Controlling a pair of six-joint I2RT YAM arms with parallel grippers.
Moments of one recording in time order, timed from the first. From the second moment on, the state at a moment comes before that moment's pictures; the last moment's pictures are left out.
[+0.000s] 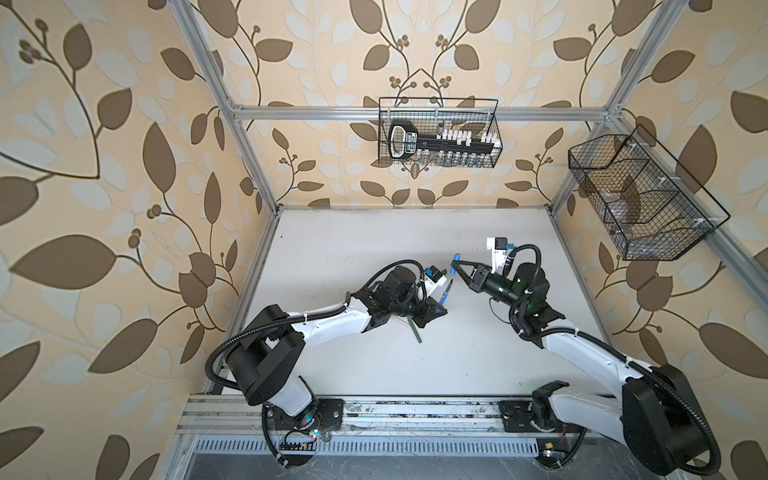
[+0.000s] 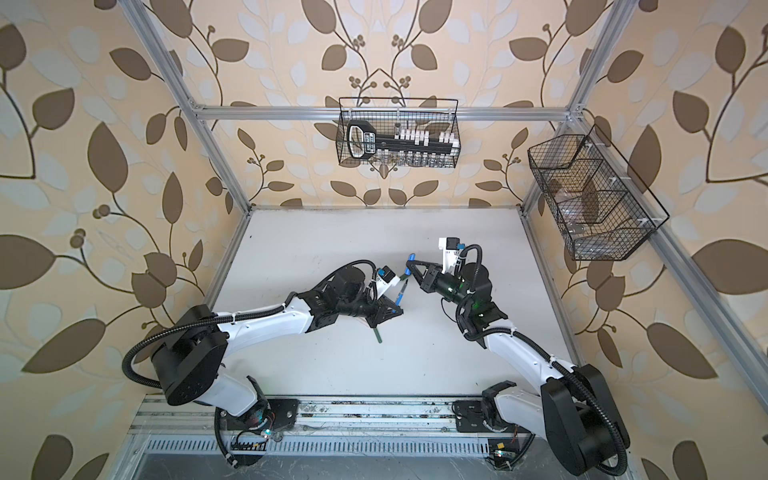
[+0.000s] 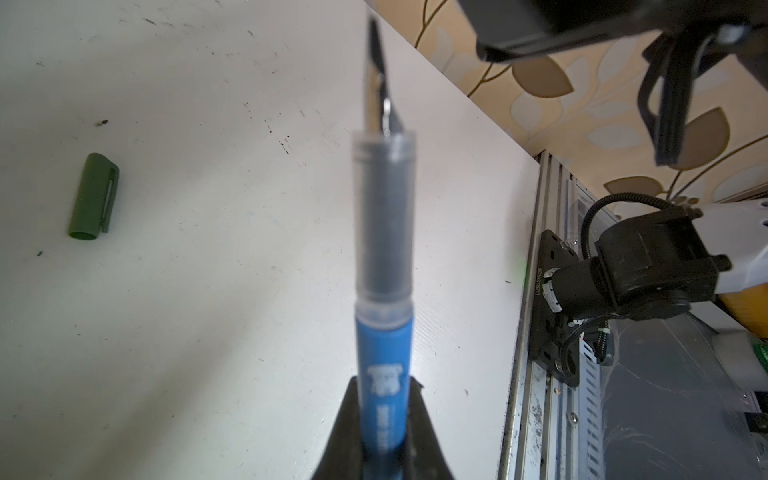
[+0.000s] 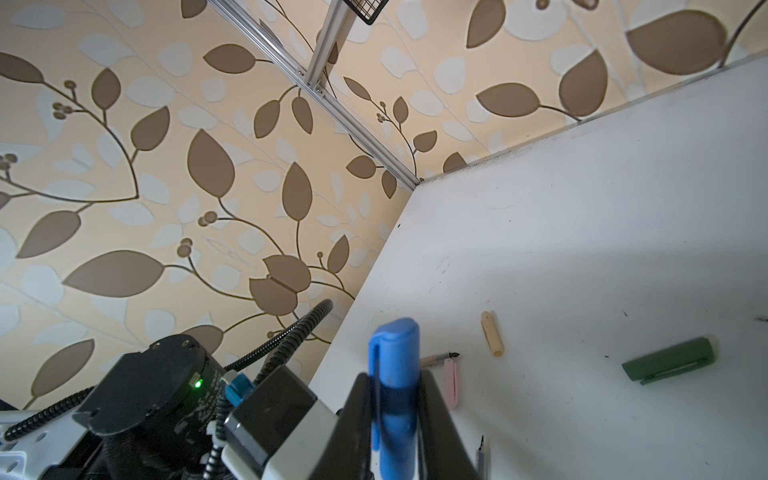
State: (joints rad) left arm -0.79 1.52 0.86 0.08 0.49 -0.21; right arm 0.34 1.16 0.53 0.56 -0.48 0.77
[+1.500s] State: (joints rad) left arm -0.79 1.46 0.83 0.08 0.49 -0.22; right arm 0.38 1.08 0.51 0.51 -0.45 0.75
